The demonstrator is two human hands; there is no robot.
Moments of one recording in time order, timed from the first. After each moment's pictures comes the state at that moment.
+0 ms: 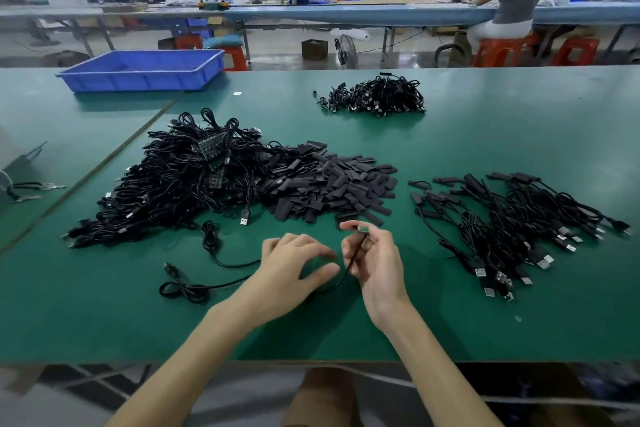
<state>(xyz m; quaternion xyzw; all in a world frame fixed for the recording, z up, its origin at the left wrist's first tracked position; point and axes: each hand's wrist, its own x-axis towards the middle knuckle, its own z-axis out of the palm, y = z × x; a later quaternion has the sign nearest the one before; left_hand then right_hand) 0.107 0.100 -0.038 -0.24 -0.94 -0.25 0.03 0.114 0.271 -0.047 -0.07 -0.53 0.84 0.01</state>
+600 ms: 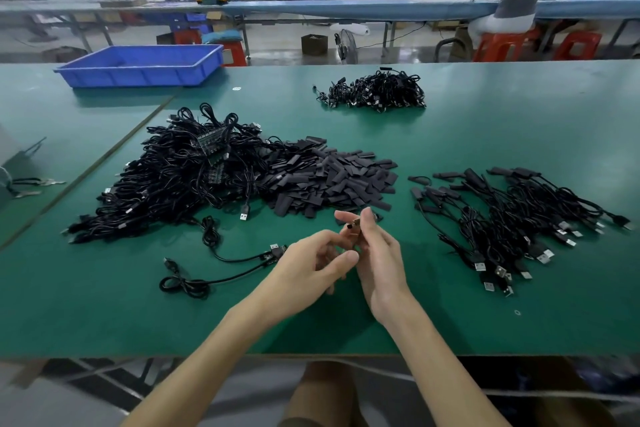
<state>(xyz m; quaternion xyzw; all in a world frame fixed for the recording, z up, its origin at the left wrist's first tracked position) 0.123 0.125 -0.025 -0.20 -0.84 -0.50 -0.05 0.116 0.270 -0.045 -0.06 -0.54 0.84 0.01</state>
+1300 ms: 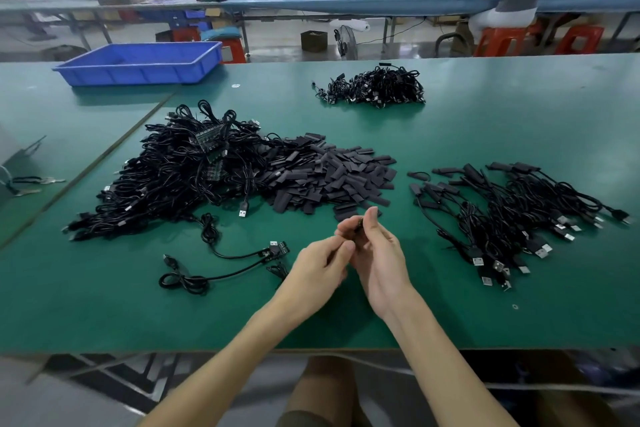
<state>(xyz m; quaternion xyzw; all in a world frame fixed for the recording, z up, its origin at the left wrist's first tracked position) 0.124 0.150 -0.046 -0.17 -0.84 -0.51 -0.02 0.117 0.277 -0.049 -0.06 -0.46 0.89 -0.02</state>
